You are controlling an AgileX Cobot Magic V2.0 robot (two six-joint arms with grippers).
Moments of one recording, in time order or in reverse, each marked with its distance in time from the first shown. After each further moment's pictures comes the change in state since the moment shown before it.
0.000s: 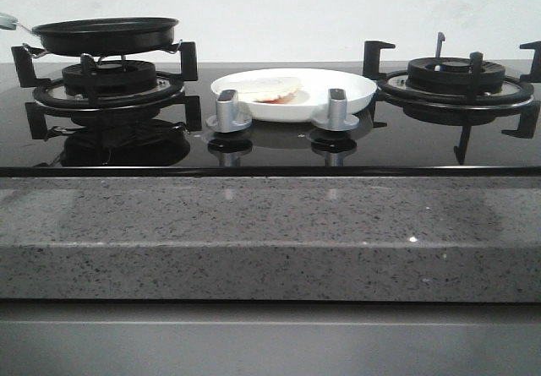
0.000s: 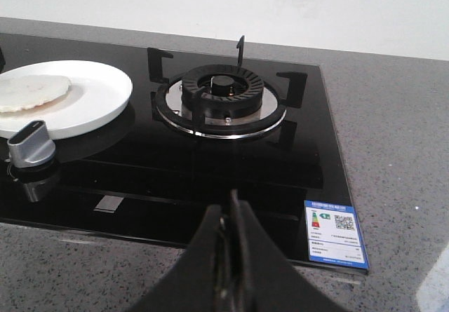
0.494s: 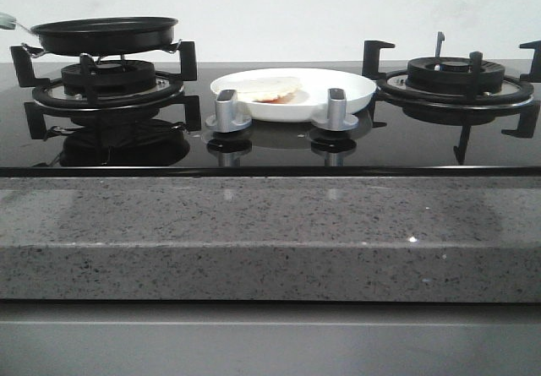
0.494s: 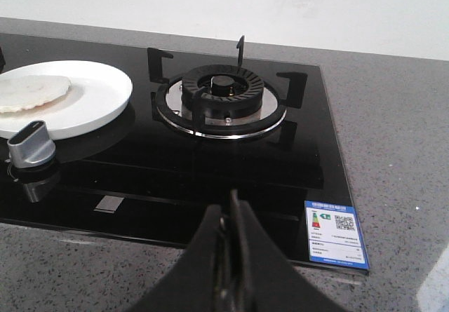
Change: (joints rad) left arm 0.064 -0.094 0.316 -0.004 -0.156 0.000; right arm 0.000 -0.002 0.000 0.000 0.000 0.000
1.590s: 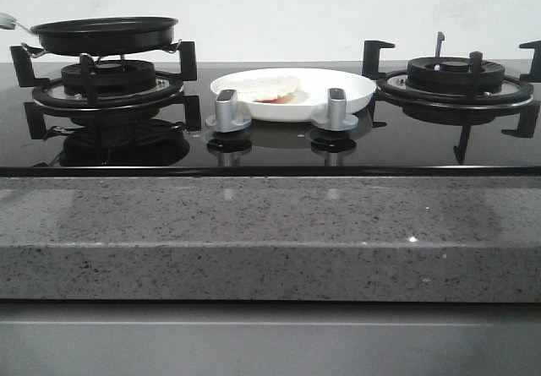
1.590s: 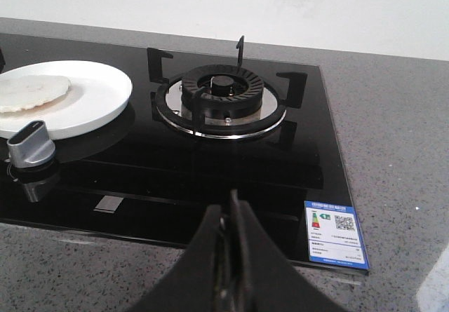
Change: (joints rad) left arm 0.000 0.000 0.025 0.000 -0.073 0.000; right arm 0.000 0.000 0.000 0.000 0.000 0.000
